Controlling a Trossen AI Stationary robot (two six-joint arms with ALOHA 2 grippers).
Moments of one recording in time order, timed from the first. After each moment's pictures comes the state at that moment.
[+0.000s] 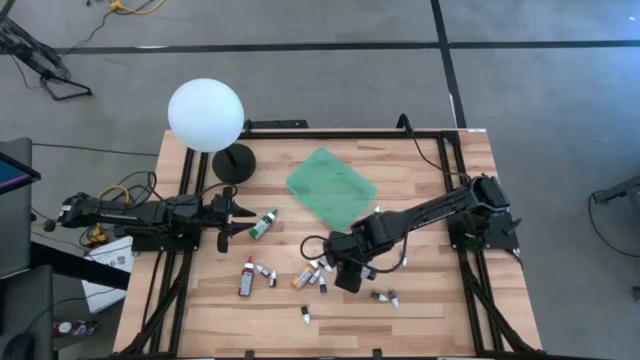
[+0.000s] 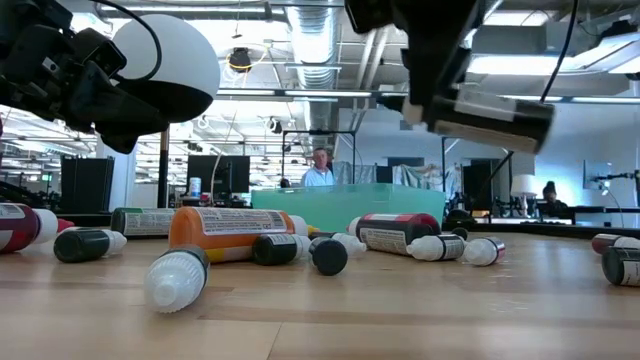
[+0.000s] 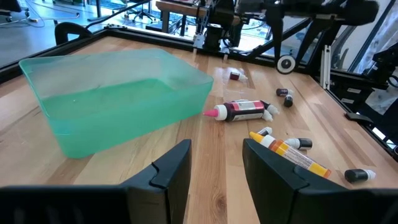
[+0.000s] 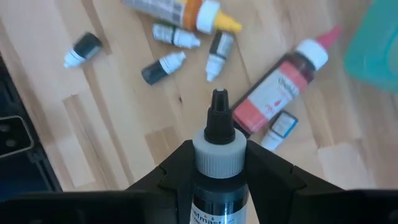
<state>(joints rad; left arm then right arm) -0.03 0.23 0.01 0.04 -0.06 -0.19 0.31 1.88 1.60 -1.02 -0.04 0.60</state>
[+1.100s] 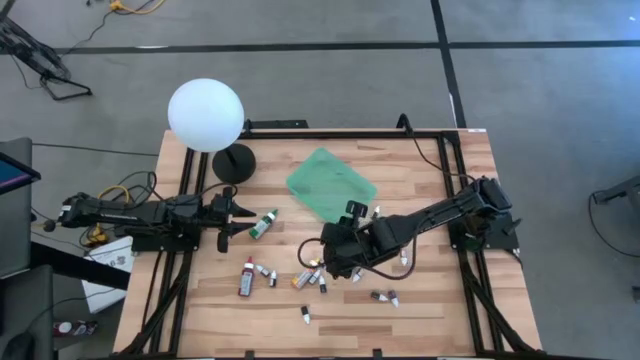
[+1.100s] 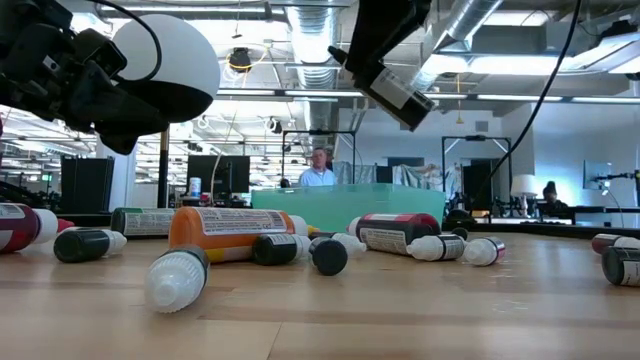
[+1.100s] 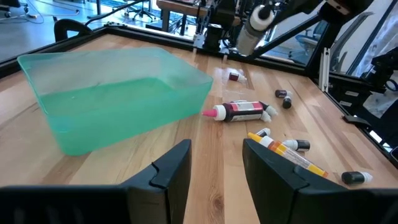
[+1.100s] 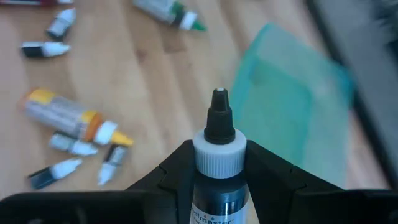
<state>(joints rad) -0.03 0.23 0.01 0.04 -0.06 -0.22 0.37 1.88 1.70 -1.03 0.61 0.44</state>
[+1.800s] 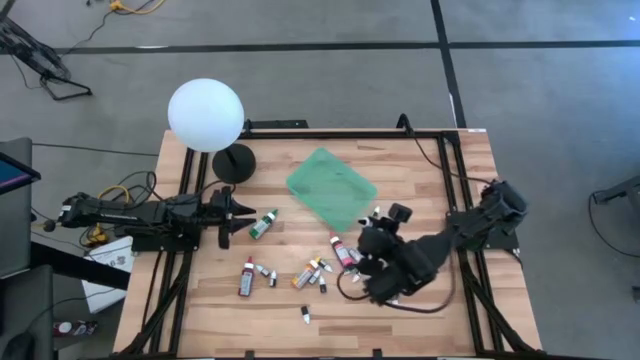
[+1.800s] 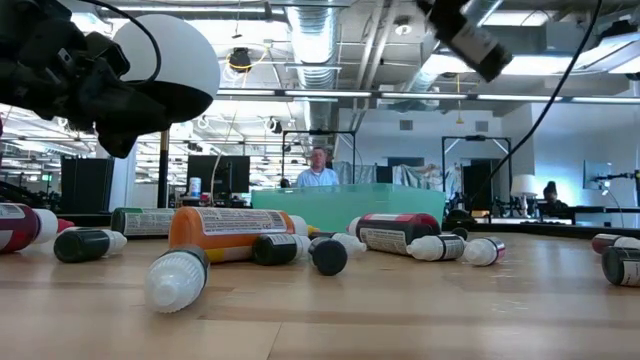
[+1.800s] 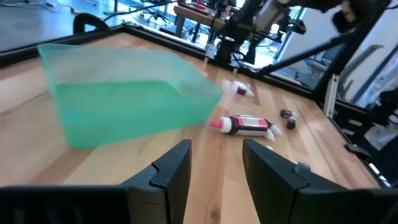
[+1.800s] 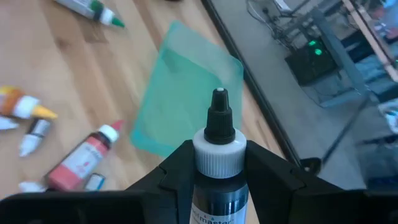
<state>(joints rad) -0.03 0.23 0.01 0.07 -0.12 -0.34 0.58 1.79 1.70 -1.52 0.92 0.87</state>
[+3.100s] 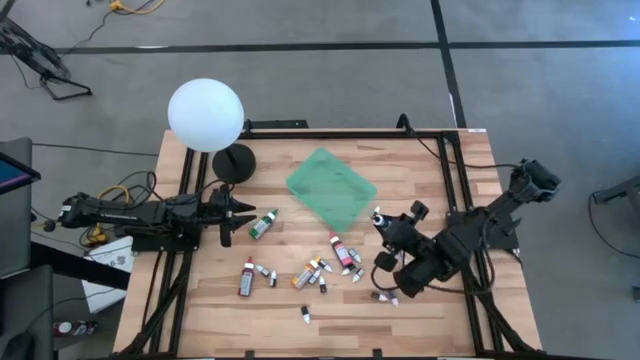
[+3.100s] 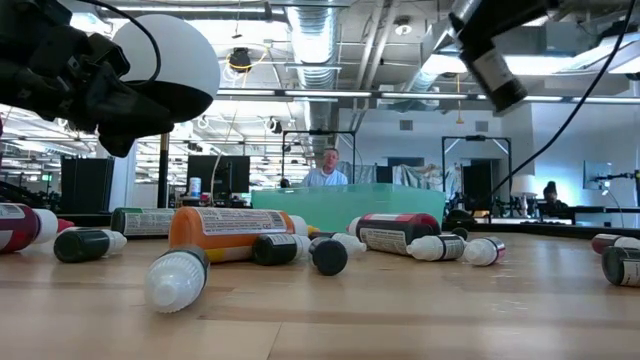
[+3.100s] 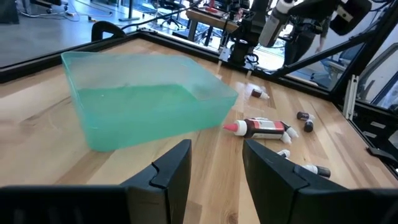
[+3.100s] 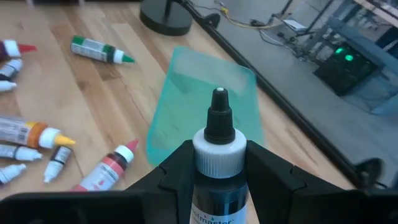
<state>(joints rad) -0.03 0.23 0.01 0.06 -0.17 -0.31 0.61 1.45 1.16 -1.01 1.02 0.87</state>
